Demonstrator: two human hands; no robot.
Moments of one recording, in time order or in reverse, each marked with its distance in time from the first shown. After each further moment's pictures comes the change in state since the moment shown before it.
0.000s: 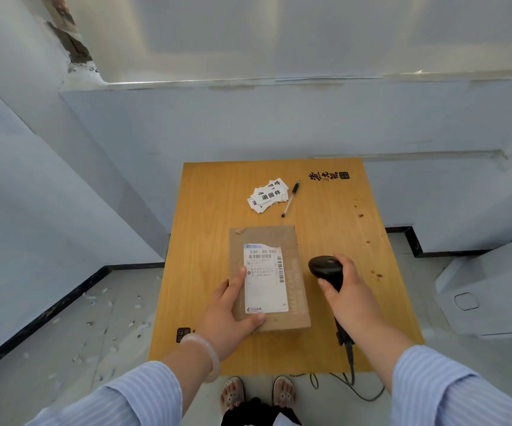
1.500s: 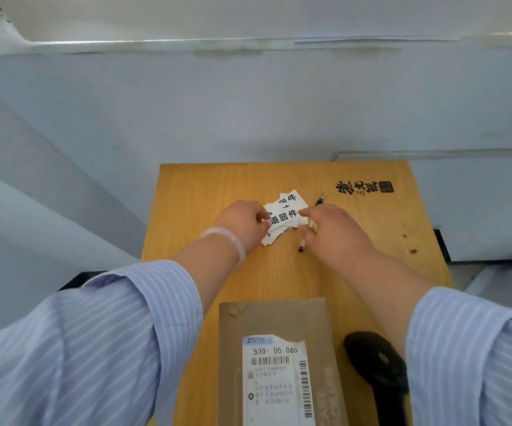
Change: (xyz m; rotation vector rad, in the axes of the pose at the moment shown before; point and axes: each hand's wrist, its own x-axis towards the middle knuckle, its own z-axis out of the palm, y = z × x) left_hand 0.274 0.083 -0.058 0.399 0.080 0.067; right_hand 0.227 -0.099 0.032 -0.405 -0.086 -0.303
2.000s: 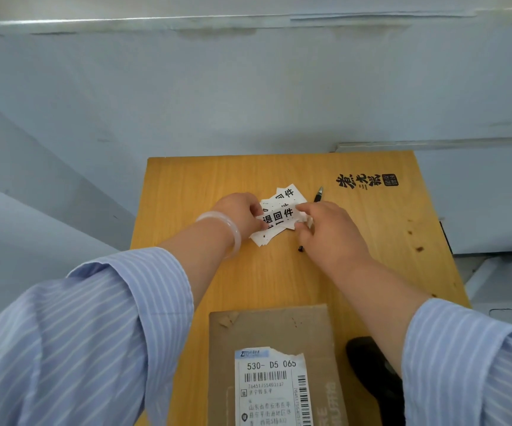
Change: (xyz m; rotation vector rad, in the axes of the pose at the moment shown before) left_hand 0.033 -0.007 0.004 -0.013 -0.125 -0.074; right_hand 0.003 0.002 0.017 0.126 0.131 0.028
